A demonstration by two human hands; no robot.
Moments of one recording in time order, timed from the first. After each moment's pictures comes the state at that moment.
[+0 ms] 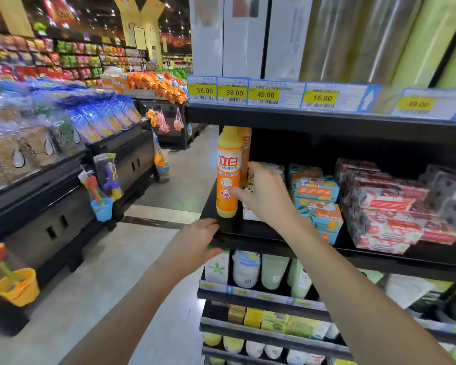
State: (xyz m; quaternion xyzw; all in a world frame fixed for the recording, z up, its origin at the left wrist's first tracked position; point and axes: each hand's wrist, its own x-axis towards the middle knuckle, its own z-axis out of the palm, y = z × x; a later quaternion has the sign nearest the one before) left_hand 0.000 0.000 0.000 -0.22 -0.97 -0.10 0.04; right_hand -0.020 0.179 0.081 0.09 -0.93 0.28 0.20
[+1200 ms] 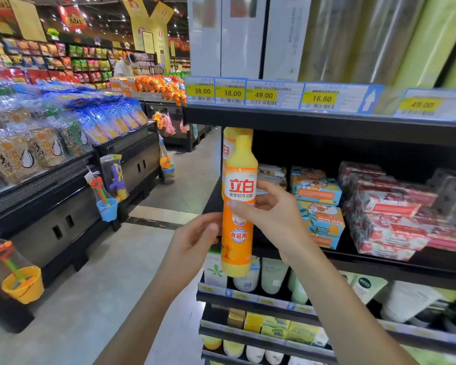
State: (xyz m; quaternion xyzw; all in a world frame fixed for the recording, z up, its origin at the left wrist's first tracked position) left_hand 0.052 0.012 0.015 -0.15 -0.75 -0.64 0.07; right_hand 0.040 0.193 0.069 0.06 -0.75 0.65 0.10
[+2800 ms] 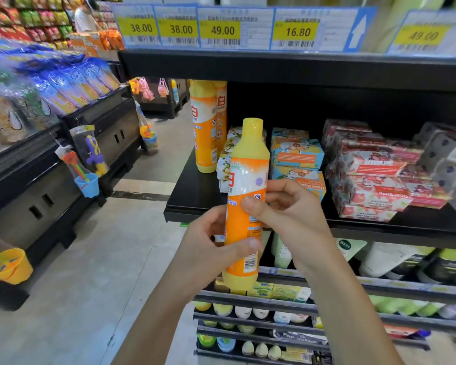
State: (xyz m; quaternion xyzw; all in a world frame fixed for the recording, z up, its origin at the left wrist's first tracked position) left_hand 0.078 0.072 0.014 -0.11 -0.75 -0.64 -0.09; right_hand 0.082 0.241 0.049 -0.02 -0.69 0.72 0.09
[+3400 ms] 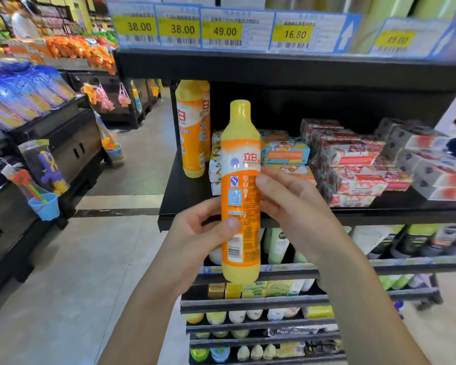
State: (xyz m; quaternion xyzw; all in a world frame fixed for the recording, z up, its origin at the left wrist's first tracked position) left_hand 0.054 0.039 0.018 -0.20 -0.62 -0.74 -0.17; right_hand 0.088 0.227 0.062 0.01 -0.65 0.75 0.06
